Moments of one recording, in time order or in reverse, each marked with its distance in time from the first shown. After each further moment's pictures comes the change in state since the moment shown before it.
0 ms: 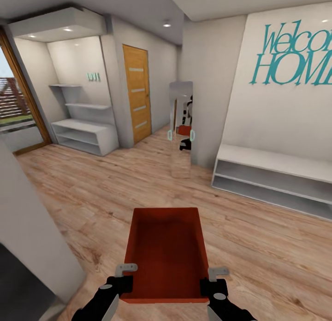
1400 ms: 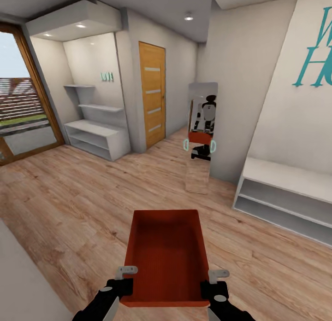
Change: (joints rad) left arm 0.000 -0.002 0.004 0.026 -0.002 -0.006 0.000; right arm 0.000 0.004 -0.002 0.025 0.005 0.000 0.010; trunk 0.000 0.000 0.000
